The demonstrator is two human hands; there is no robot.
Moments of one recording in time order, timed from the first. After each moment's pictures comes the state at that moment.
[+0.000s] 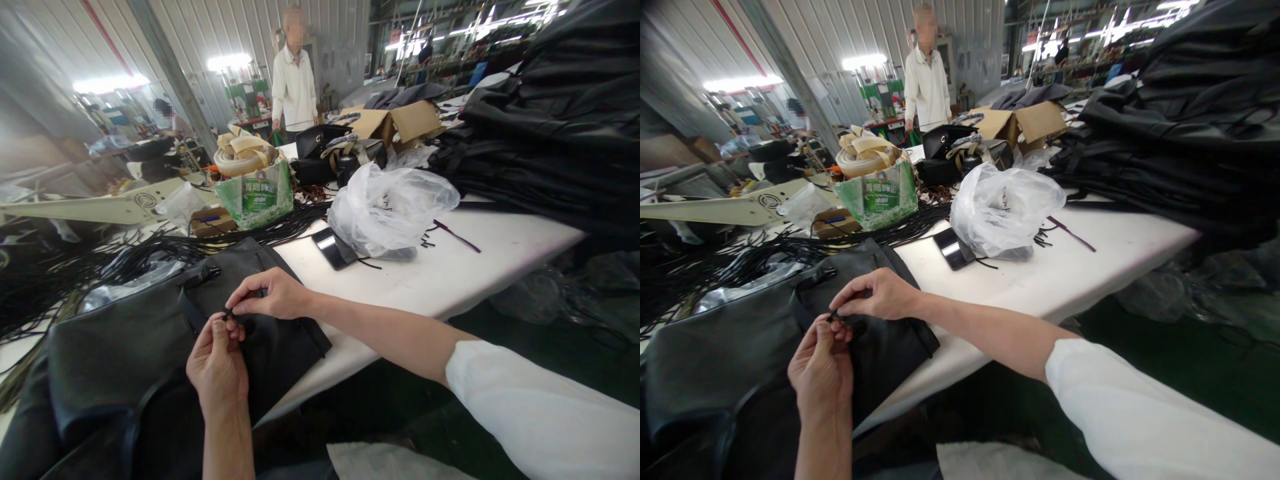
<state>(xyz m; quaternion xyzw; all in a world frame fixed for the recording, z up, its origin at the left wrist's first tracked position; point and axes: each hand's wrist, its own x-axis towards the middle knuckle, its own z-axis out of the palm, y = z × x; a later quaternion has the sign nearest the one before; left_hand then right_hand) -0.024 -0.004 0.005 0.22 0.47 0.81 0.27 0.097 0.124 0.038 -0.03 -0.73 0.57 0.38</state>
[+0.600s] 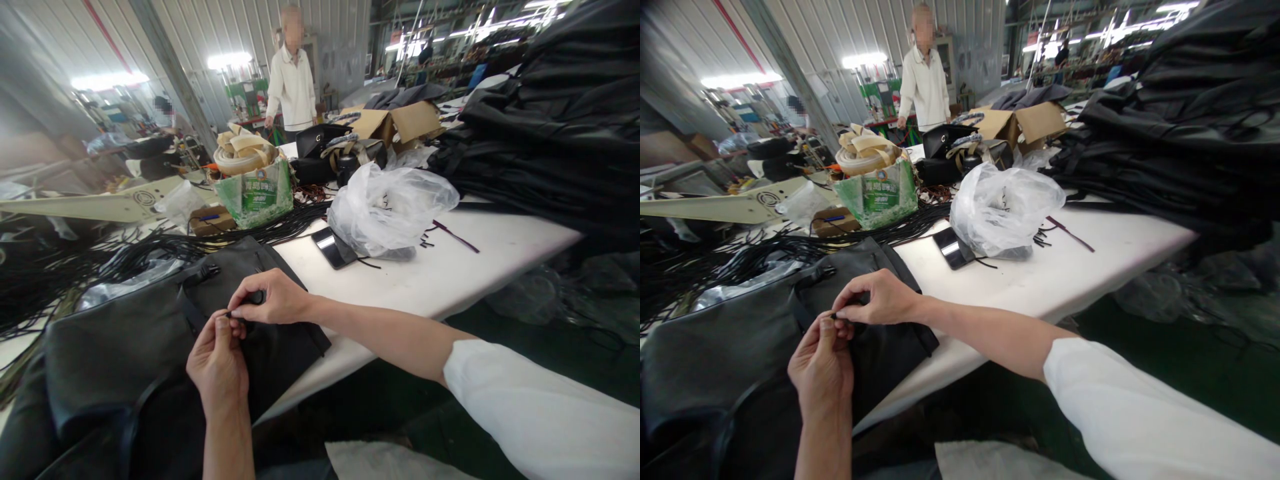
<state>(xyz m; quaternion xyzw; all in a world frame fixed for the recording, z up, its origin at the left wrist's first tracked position) -0.020 -0.004 0.003 0.22 0.48 0.81 0.25 0.101 0.114 0.043 -0.06 -0.78 0.48 0.40</state>
